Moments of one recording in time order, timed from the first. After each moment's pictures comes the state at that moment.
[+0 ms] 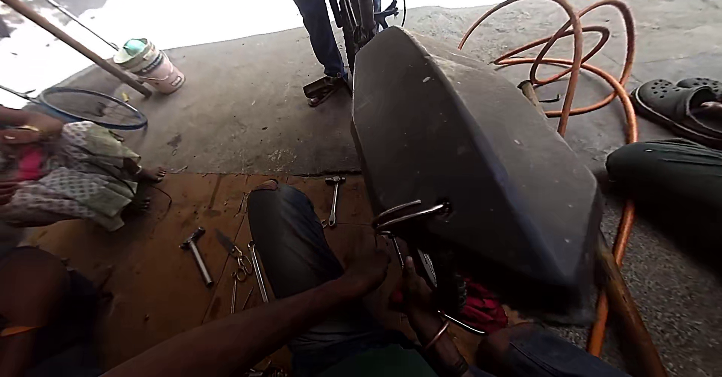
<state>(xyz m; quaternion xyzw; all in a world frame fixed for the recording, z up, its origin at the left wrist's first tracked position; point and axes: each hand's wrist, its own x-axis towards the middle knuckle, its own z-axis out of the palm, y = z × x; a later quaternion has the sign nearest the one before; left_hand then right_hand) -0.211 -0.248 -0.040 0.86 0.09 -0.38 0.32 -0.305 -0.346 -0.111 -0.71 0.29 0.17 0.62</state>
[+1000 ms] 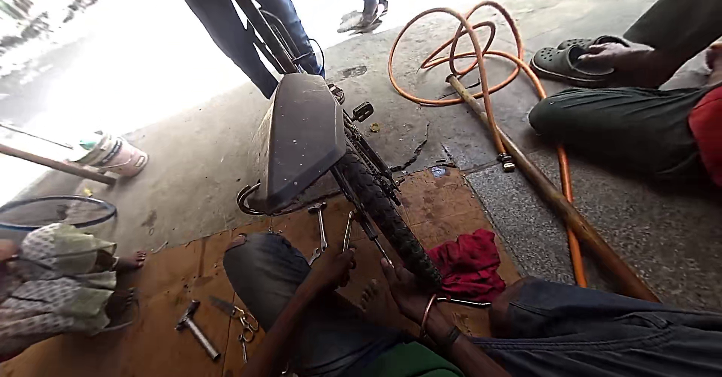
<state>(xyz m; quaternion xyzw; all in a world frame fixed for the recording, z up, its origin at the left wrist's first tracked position) -0.181 -0.190 -0.054 0.79 0.05 -0.46 0.41 -0.303 -0.345 -0.126 -0.74 0.25 0.24 0.58</state>
